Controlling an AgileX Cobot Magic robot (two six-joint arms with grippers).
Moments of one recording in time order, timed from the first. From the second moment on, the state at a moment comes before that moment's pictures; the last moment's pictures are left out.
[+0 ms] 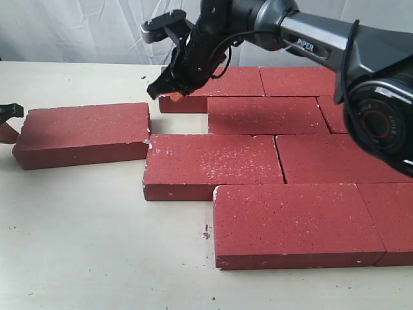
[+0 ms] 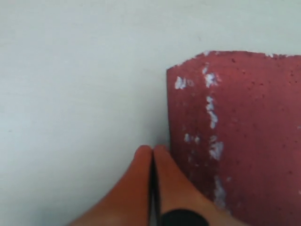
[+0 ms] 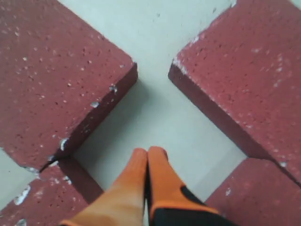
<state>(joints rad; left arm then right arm) 0.35 2.02 -1.15 -0.84 0.59 0.82 0.57 2.38 -2.12 0.23 0.90 -0.35</state>
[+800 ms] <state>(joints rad) 0.35 2.02 -1.16 -0.89 0.60 0.85 0.71 2.47 -2.15 0.56 1.11 -0.91</state>
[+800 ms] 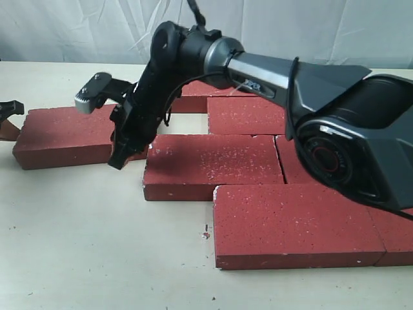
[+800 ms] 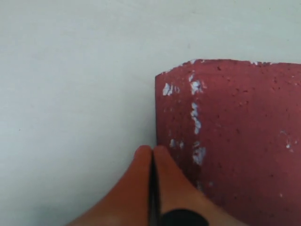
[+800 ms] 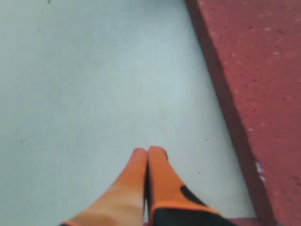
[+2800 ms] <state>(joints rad) 0.32 2.11 -1.30 -0.85 0.61 0.84 0.58 2.53 -2.15 0.20 0.72 -0.31</state>
